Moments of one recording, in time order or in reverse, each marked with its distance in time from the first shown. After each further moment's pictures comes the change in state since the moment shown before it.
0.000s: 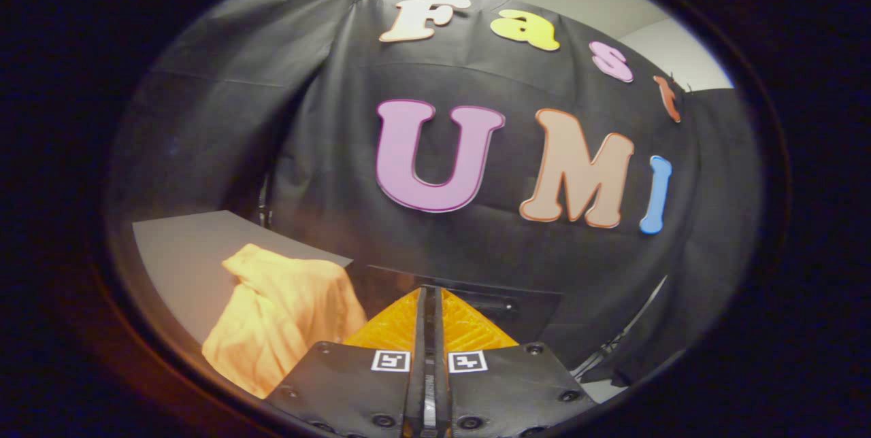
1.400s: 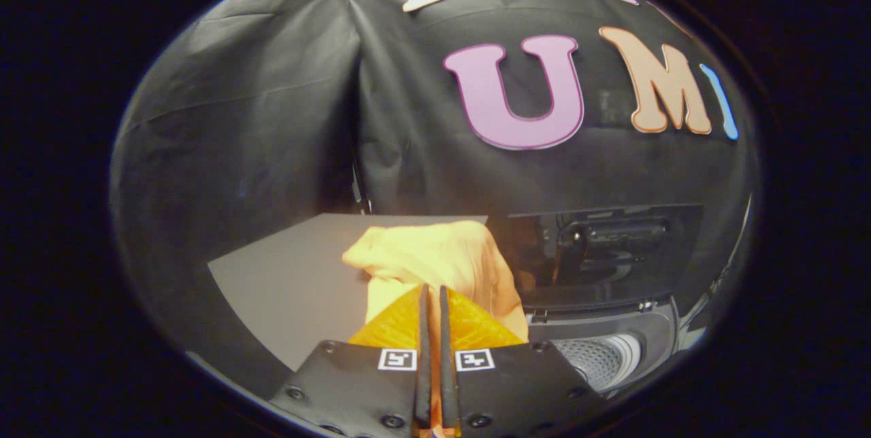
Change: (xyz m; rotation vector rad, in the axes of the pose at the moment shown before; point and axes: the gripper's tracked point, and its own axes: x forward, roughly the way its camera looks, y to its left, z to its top) arm 0.009 0.131 -0.050 0.296 0.160 0.329
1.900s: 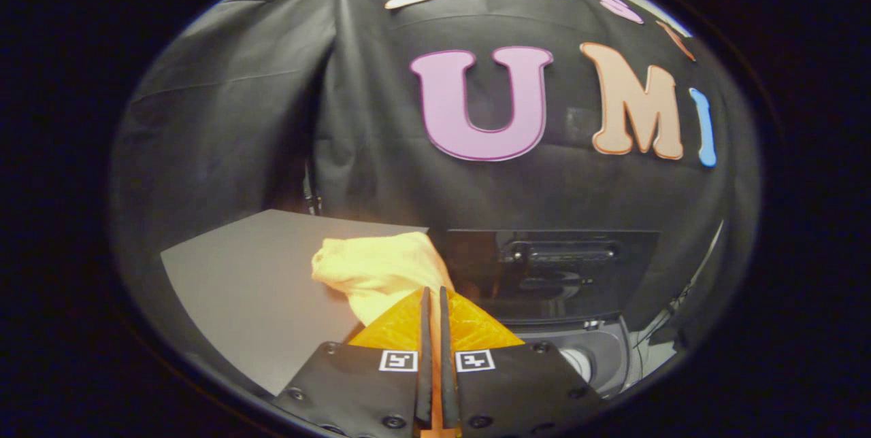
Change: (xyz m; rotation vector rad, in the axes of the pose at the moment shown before) arm -0.003 -0.087 0.024 -0.084 -0.019 -0.236
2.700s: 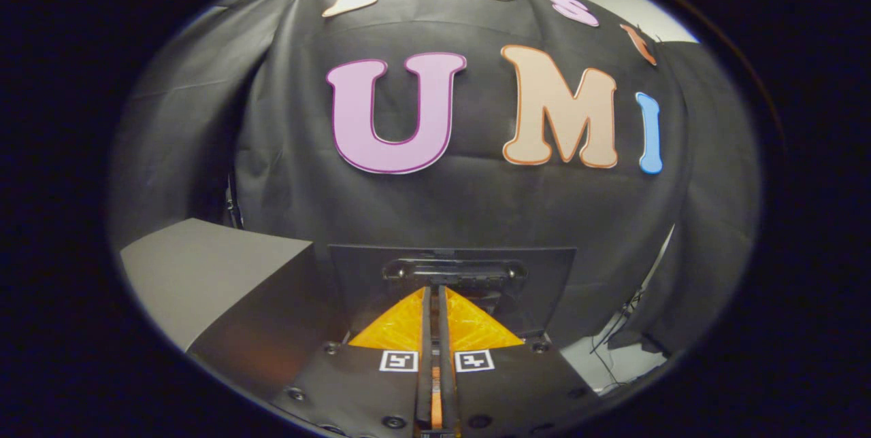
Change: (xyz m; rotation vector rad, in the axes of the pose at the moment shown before) arm 0.006 -0.104 0.007 0.009 -0.047 -0.199
